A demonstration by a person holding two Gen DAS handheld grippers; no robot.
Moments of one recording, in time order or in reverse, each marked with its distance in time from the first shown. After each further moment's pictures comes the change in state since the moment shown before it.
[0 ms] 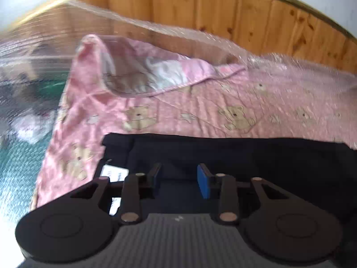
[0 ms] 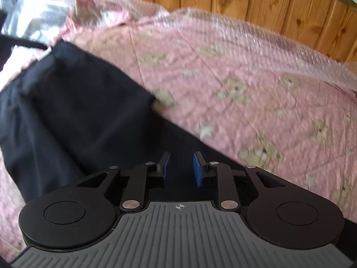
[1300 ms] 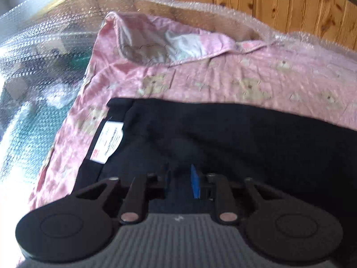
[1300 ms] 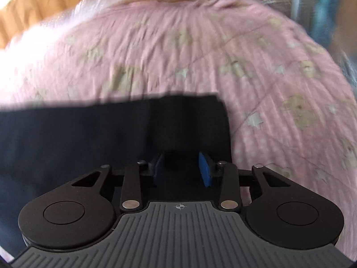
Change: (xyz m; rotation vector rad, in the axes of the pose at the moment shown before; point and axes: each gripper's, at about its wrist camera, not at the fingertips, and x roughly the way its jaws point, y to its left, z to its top) left arm -0.035 -0.046 -0.052 -0.218 0.112 0.325; right arm -0.087 -0.225 -0.177 0.515 0.019 -0.426
